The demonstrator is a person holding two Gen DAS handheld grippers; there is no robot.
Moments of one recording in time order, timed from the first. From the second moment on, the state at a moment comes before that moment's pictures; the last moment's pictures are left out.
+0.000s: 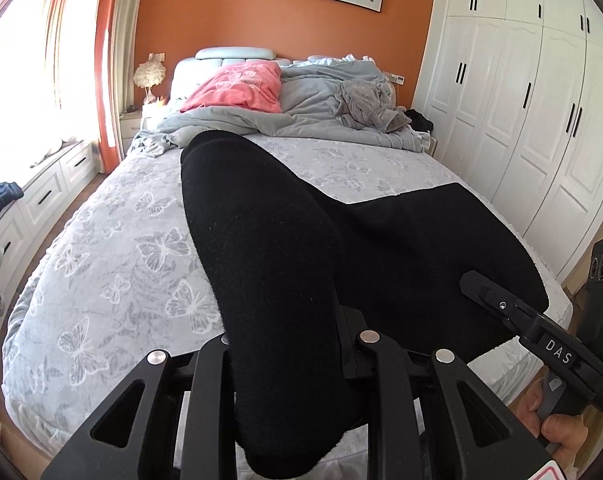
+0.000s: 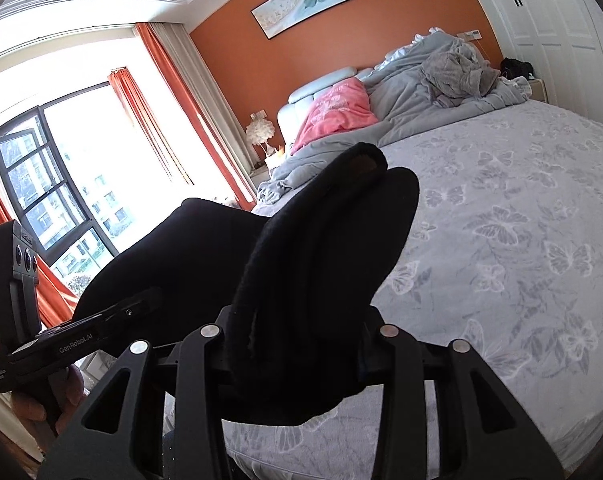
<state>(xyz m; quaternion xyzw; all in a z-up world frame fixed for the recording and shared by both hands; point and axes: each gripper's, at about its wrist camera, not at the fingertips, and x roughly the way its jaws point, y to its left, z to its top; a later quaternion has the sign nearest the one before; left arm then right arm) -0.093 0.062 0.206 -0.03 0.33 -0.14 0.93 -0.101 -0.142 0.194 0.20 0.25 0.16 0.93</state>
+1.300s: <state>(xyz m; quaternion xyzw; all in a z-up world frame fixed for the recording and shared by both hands) 0.232 0.068 0.120 -0.03 0.32 -0.12 0.94 0.217 -0.169 0.082 0.24 0.26 0.15 0.92</state>
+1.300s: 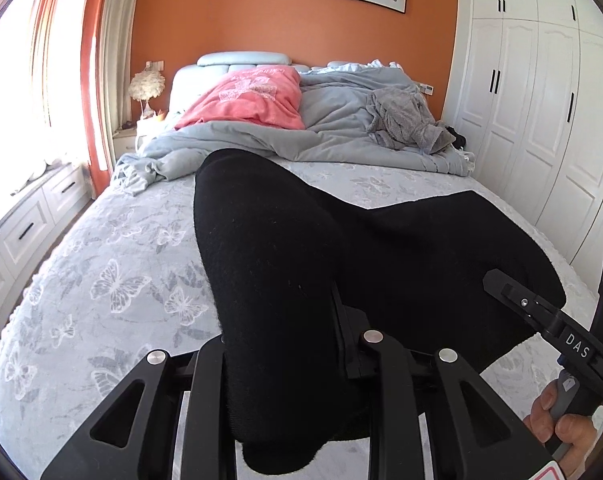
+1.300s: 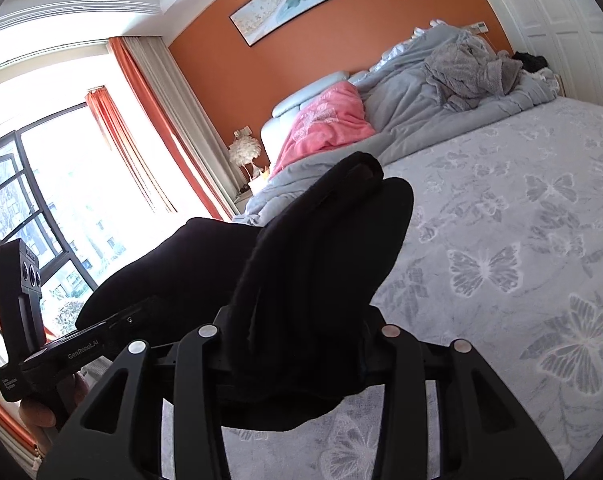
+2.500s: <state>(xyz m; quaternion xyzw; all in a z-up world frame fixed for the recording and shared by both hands) 0.179 0.131 -0.016 -0.12 0.49 -0.09 0.86 0.151 -0.192 0.023 0.15 0.40 0.07 0.90</state>
